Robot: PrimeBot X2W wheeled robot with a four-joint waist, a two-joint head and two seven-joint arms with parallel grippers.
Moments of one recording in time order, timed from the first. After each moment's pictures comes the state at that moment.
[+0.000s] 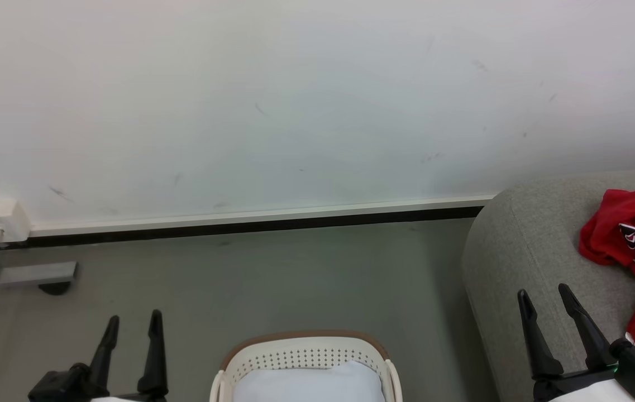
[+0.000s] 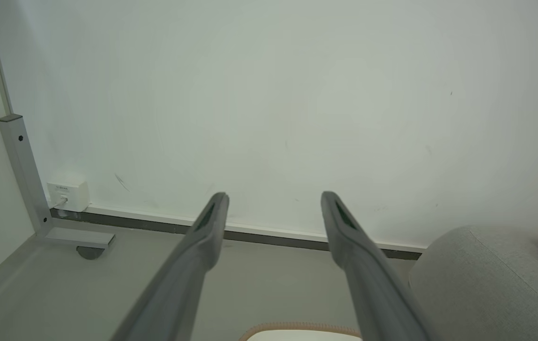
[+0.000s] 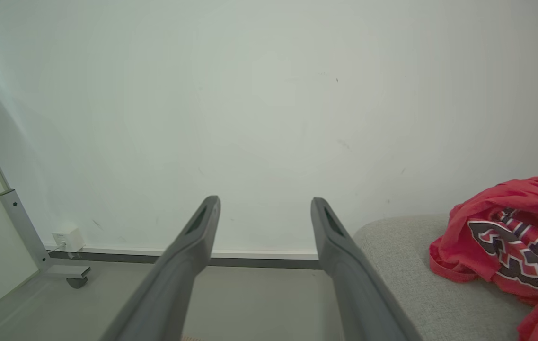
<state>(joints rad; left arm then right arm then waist) -0.02 0.07 0.05 0.20 -0.24 -0.10 -0.26 -0.09 -0.16 0.16 0.21 0.37 0.13 -0.26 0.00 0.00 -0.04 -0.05</state>
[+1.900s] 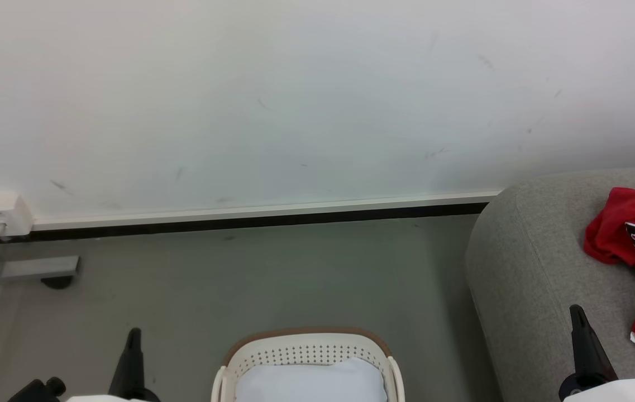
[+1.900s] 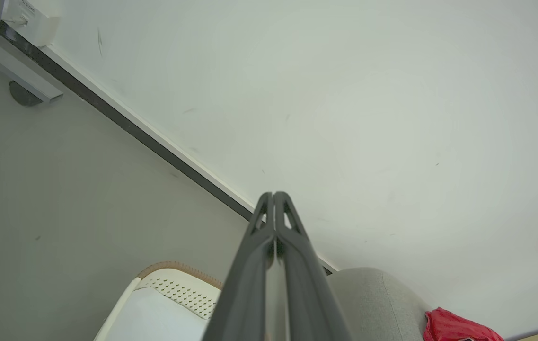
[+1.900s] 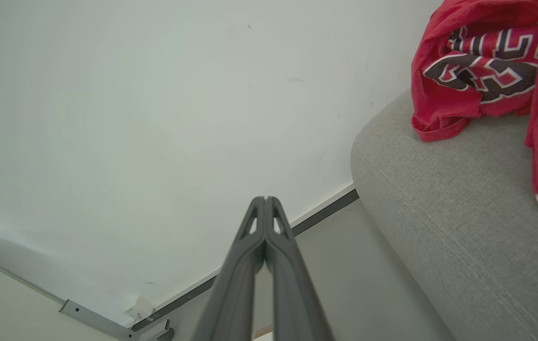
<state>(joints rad) -0.04 0.04 0.08 0.26 -0.79 -0.12 -0.10 -0.06 -0.11 0.06 0.25 0.89 0.13 -0.11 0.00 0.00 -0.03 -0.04</state>
